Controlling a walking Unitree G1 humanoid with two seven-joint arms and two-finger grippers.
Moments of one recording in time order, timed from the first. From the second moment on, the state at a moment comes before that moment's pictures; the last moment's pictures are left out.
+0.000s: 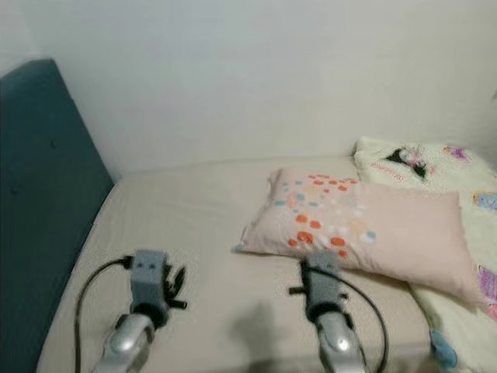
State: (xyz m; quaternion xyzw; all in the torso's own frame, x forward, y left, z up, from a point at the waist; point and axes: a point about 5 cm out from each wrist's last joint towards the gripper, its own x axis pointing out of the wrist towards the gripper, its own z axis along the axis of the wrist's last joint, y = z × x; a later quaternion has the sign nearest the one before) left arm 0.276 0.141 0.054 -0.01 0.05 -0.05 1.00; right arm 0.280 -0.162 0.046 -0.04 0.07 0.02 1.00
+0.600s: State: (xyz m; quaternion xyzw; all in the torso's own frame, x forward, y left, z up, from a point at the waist) left arm 0.274 0.140 0.052 0.01 0.06 -0.06 1.00; right arm 0.279 -0.157 0.045 -0.04 0.08 0.03 1.00
